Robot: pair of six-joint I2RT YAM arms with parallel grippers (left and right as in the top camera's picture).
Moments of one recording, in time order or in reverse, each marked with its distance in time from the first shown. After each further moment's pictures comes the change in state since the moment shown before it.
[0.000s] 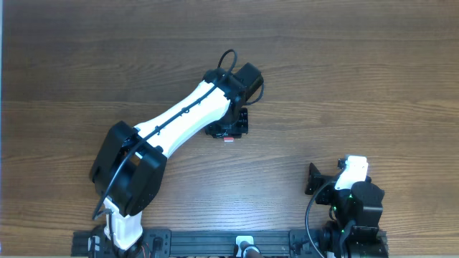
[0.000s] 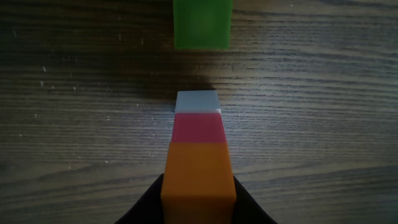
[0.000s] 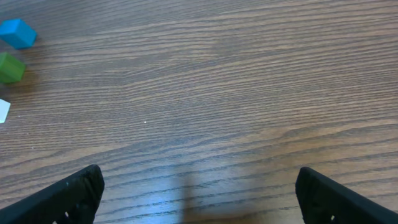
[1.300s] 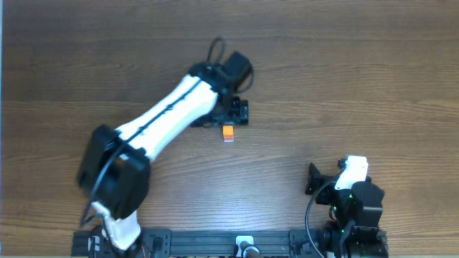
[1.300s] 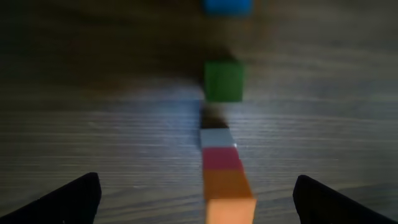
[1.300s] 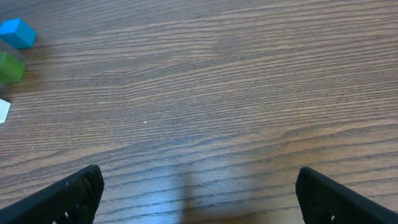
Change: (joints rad) left arm 0.074 -0.069 0.000 0.046 -0.051 0.069; right arm 0.000 0.000 0.000 0.000 0.000 0.000
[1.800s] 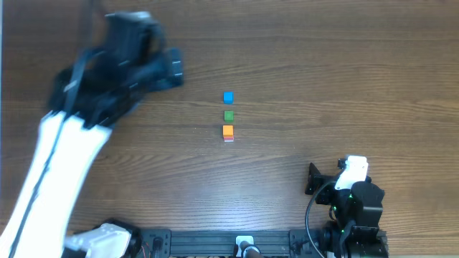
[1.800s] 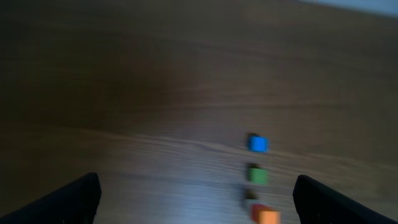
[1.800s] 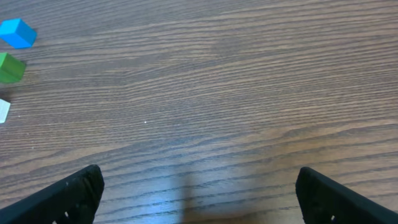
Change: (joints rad) left arm 0.275 -0.540 0.103 -0.064 -0.227 0.203; right arm 0.000 0.000 0.000 0.000 0.000 0.000
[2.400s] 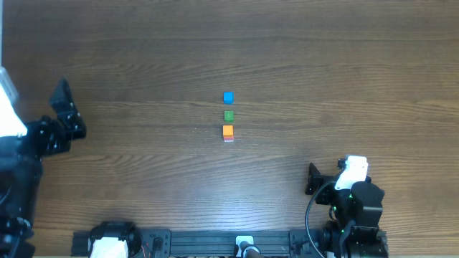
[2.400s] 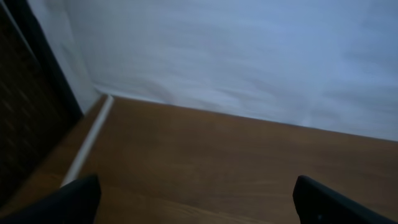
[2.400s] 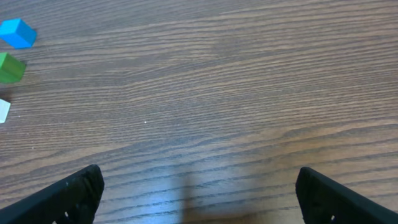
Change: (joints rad) left arm 0.321 -0.537 -0.037 0.096 -0.007 0.357; right arm 0.000 0.000 0.000 0.000 0.000 0.000
